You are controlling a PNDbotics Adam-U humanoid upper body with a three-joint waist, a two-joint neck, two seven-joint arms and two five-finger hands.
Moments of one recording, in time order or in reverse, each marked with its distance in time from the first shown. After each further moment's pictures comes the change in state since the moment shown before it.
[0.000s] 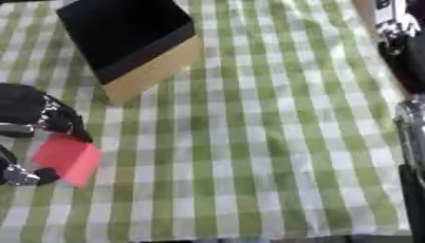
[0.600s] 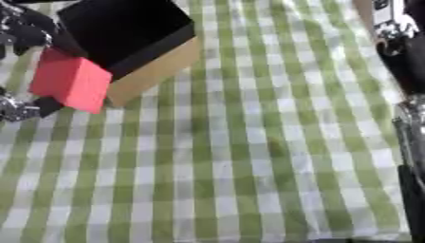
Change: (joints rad) left arm -0.203 -0.052 0.113 0.000 0.065 0.108 0.165; right arm -0.009 -0.001 0.000 0.000 0.003 0.001 -0.002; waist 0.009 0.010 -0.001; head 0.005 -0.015
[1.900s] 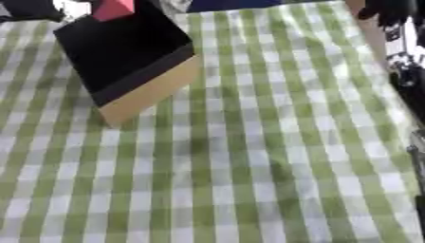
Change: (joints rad) left arm -0.384 -0.246 -0.046 0.528 -0.214 0.142 -0.025; right arm -0.034 -0.008 0.001 0.000 -0.004 0.004 0.005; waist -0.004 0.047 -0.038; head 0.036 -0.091
